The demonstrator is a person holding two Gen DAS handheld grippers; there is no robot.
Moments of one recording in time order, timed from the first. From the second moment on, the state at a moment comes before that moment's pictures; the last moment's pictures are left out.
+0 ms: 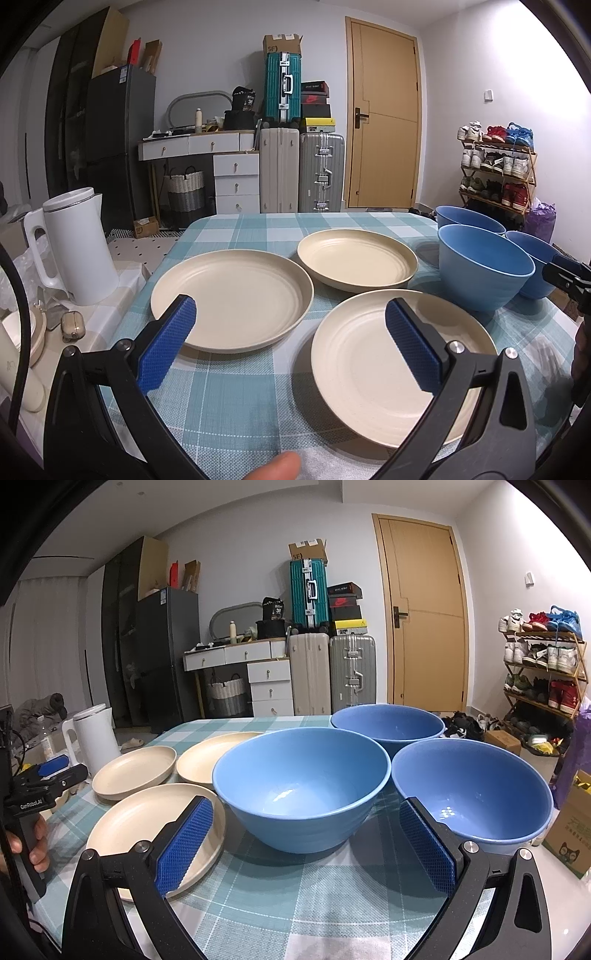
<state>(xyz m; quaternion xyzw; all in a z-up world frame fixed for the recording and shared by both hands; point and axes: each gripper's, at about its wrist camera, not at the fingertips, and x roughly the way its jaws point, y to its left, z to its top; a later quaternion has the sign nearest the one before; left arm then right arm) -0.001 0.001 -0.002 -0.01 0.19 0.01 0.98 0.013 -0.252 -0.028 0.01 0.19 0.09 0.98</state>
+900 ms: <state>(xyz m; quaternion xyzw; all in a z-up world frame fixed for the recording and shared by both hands) 0.006 0.039 0.036 -0.04 0.23 0.04 0.97 0.024 -0.204 0.013 0.00 0.21 0.12 0.97</state>
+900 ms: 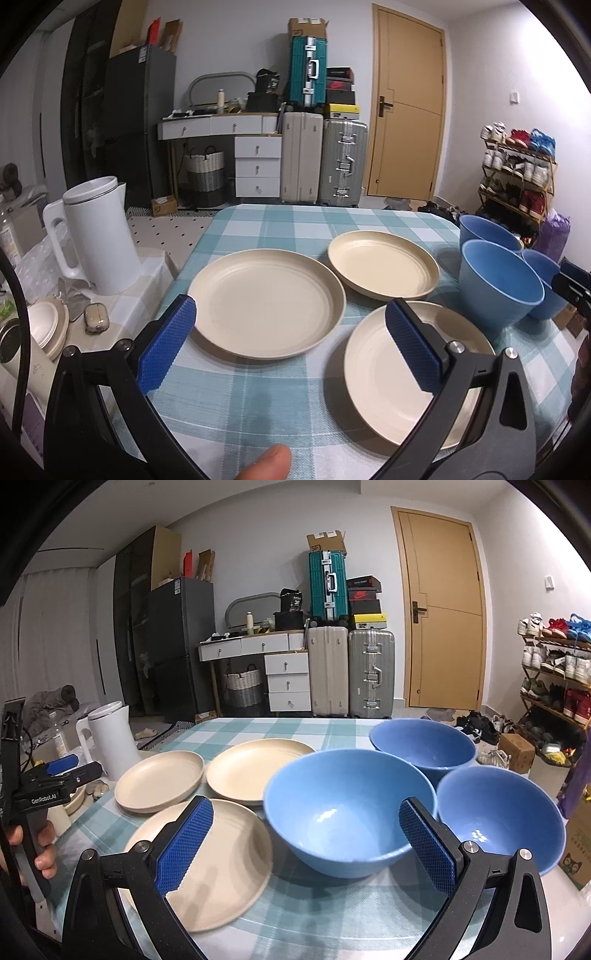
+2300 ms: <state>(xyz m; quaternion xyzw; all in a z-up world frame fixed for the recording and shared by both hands) 0.091 0.149 -0.005 -0.11 0.35 0.12 0.92 0.142 -0.045 0.005 -0.02 0.34 0.20 0.92</state>
